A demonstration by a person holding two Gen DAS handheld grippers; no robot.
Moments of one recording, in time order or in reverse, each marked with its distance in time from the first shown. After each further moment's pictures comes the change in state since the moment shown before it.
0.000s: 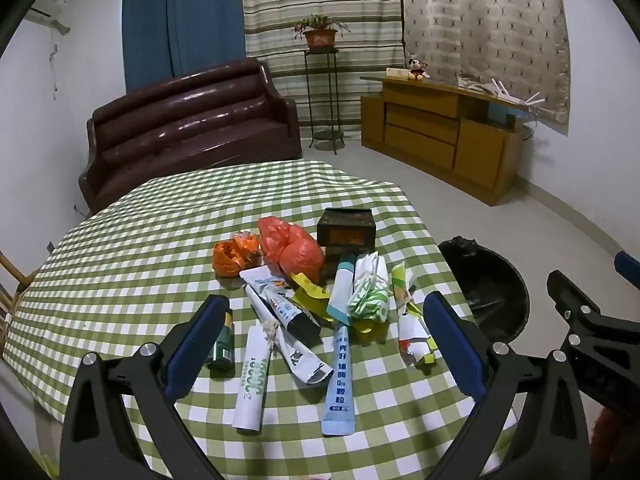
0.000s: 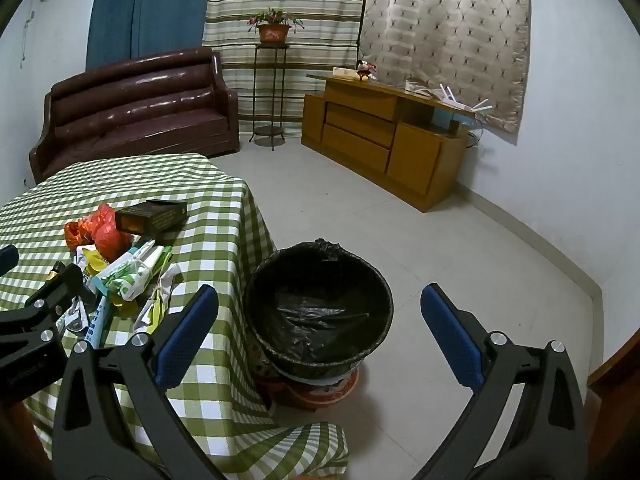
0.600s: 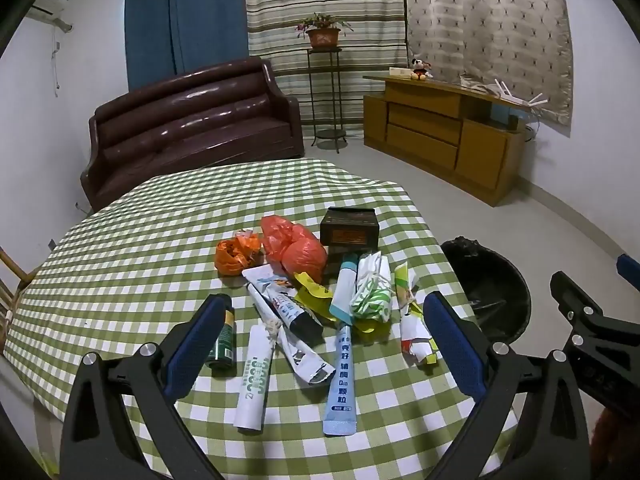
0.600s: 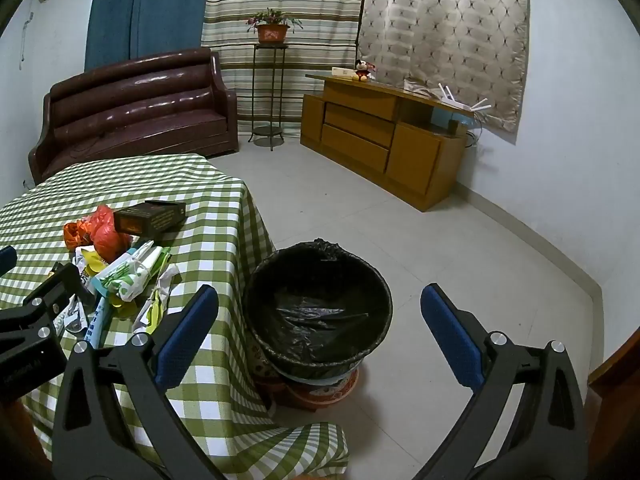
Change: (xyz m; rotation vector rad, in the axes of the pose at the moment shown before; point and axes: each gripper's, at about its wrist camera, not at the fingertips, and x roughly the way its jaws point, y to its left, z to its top) left arm 0.000 0.003 0.002 -0.015 0.004 0.002; right arm 0.000 0.000 0.000 0.001 0.001 -0.001
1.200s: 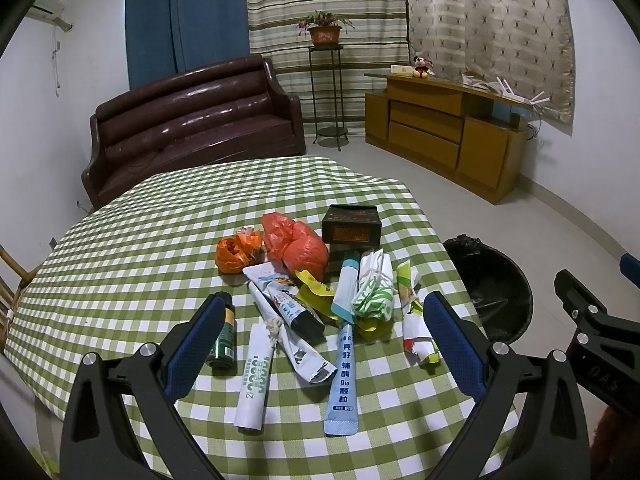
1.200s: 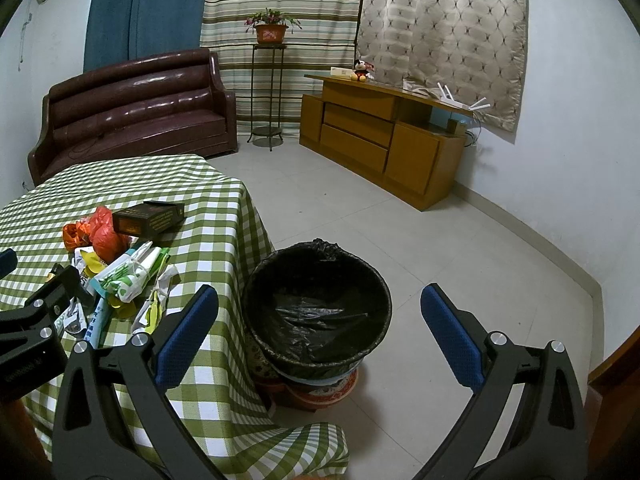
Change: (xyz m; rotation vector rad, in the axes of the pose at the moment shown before) left arm 0.006 0.004 -0.003 0.000 0.006 0.002; right arm 0.000 -0.001 0.000 0.001 0.000 0.001
